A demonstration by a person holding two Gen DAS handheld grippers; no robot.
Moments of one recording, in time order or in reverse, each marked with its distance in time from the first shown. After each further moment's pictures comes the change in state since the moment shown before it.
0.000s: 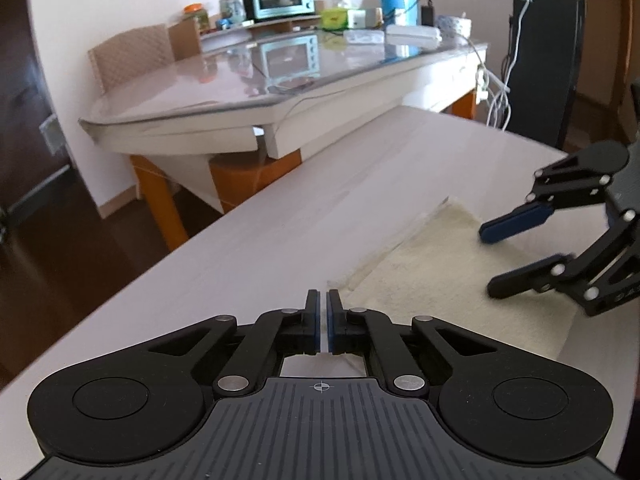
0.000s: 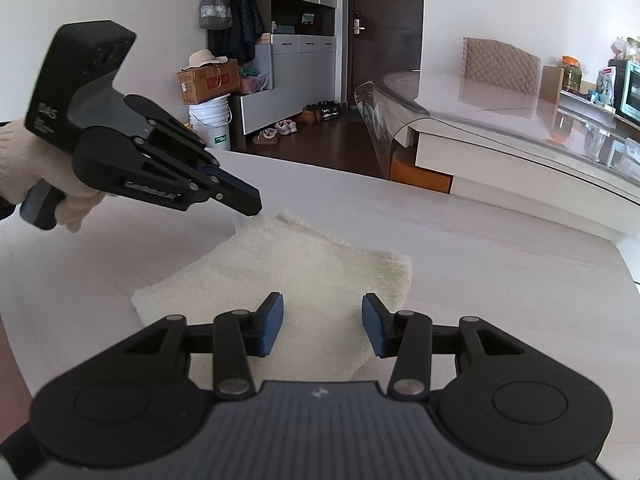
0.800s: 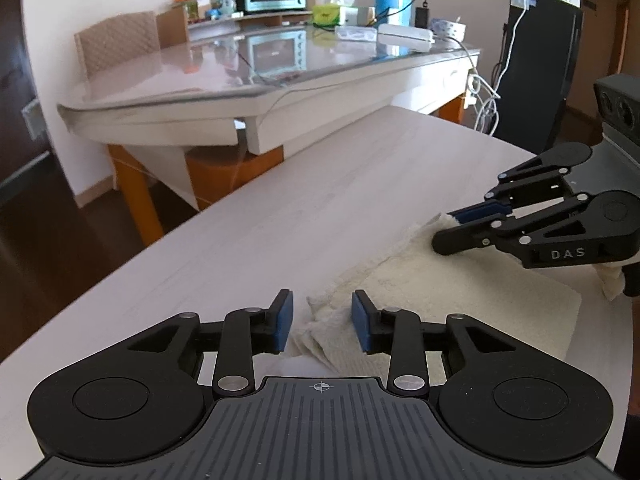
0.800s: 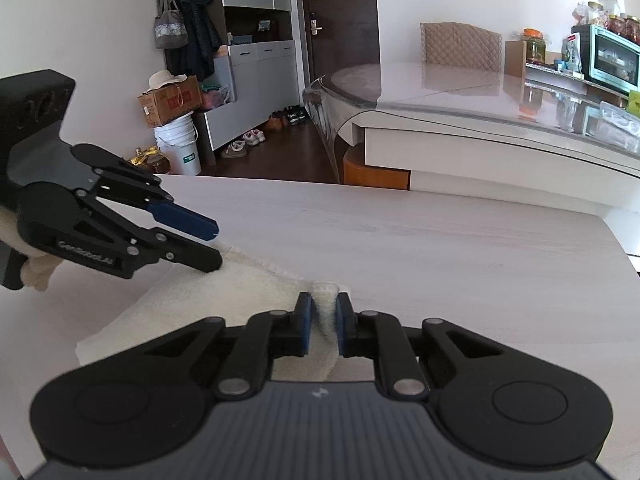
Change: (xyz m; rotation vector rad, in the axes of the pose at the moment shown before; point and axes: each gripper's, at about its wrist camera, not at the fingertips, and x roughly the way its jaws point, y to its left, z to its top) left arm 0.032 0.012 0.005 -0.031 0.033 -0.056; right arm 0.021 -0.034 0.011 0.119 0.001 -0.041
